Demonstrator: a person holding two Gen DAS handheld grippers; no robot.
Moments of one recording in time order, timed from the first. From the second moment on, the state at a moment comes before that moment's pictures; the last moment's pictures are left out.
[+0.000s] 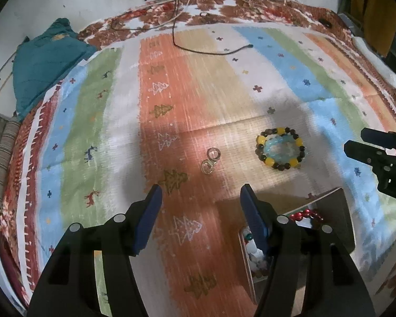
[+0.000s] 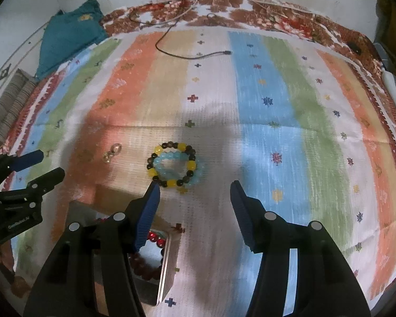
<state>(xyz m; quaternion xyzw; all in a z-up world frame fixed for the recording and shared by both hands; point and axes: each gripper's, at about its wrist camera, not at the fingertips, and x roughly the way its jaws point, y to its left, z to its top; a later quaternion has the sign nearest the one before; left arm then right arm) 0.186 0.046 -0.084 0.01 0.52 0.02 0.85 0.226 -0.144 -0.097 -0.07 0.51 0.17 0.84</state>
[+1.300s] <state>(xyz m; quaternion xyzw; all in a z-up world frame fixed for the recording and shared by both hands) 0.251 0.046 -0.162 0.02 0.60 -0.01 0.80 0.293 -0.106 -0.170 -0.11 0.58 0.17 0.79</state>
